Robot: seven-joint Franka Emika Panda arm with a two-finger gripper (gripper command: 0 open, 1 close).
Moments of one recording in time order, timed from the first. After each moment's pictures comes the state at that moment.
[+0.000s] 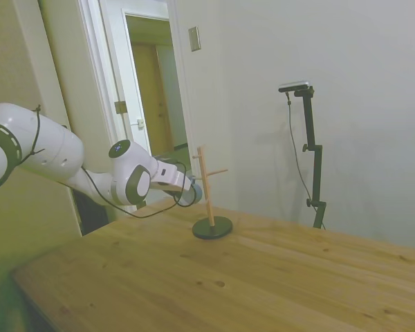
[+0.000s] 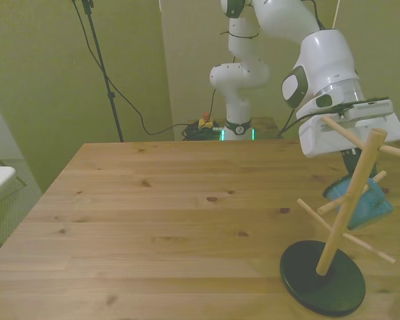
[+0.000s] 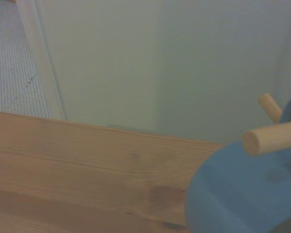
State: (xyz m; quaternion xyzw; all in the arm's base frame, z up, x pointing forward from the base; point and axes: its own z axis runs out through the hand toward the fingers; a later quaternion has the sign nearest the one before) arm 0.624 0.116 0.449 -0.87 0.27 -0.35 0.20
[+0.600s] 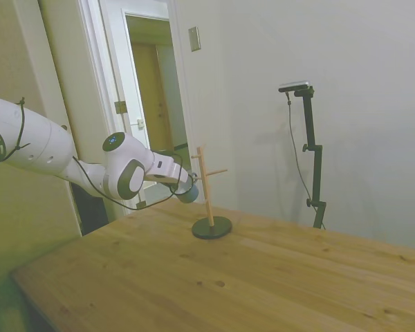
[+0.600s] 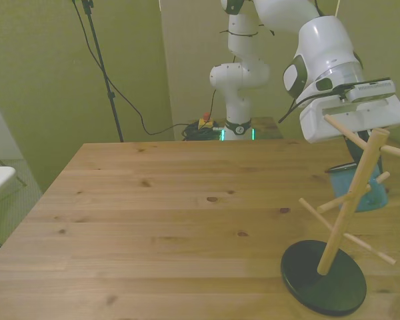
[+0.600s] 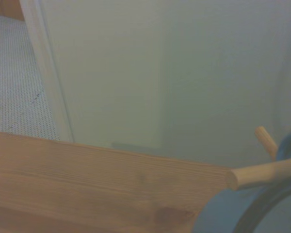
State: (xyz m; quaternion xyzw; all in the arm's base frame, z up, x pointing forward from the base) arm 0.617 0.120 0.474 -0.87 0.26 -0.37 0.21
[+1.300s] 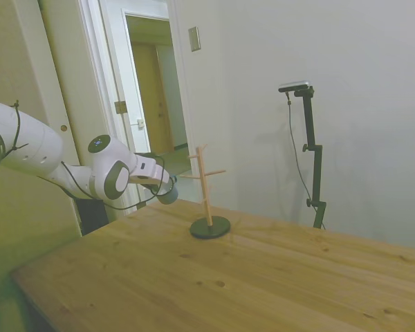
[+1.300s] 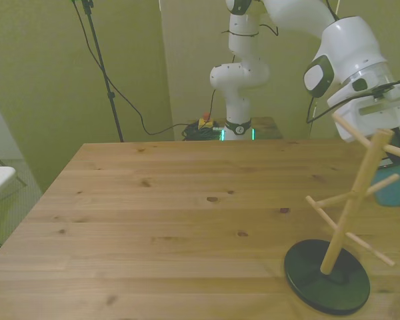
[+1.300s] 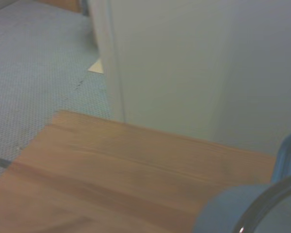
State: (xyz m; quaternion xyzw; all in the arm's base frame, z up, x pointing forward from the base) arm 0.594 0.204 0.465 -0.89 0.20 -0.34 0.23
